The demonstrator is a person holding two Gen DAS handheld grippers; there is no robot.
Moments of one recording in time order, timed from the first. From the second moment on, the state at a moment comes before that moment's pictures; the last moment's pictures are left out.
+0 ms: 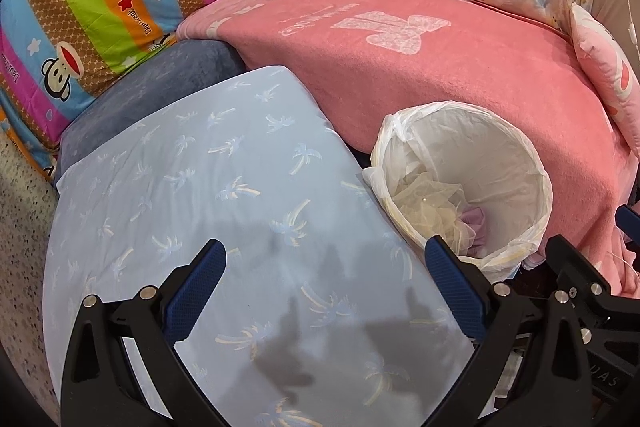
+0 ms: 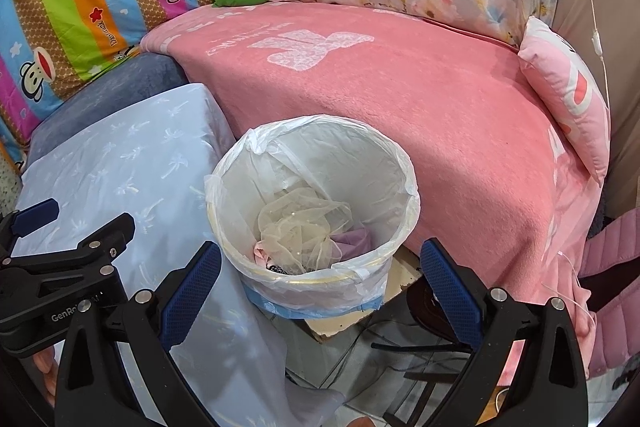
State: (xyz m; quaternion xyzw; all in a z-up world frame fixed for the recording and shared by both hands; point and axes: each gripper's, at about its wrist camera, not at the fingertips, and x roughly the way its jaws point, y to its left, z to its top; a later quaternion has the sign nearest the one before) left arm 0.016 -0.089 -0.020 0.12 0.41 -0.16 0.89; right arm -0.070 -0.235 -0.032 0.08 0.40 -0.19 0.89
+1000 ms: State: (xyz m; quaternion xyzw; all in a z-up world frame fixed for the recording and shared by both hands) left arm 0.015 -0.089 -0.021 0.12 0.41 -0.16 0.89; right arm -0.073 -0.237 -0.032 0.08 0.40 -0.20 0.89
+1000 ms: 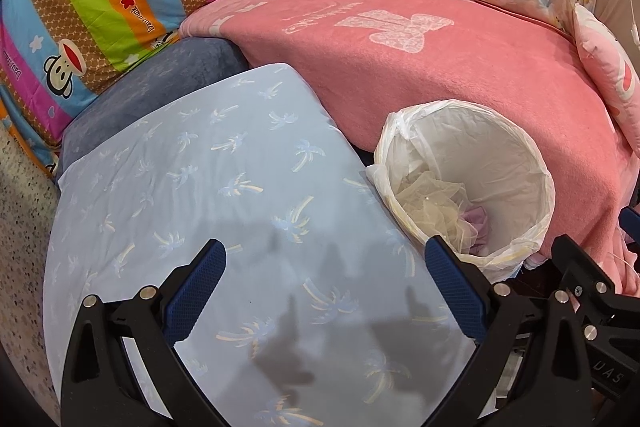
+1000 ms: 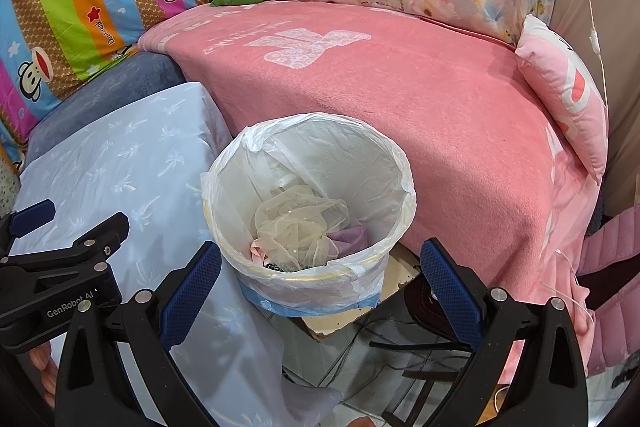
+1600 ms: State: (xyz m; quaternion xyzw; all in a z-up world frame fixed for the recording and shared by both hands) left arm 0.016 -0.091 -0.021 0.12 0.41 -0.16 0.89; right arm -0.073 -0.237 -0.032 0.08 0.40 -0.20 0.89
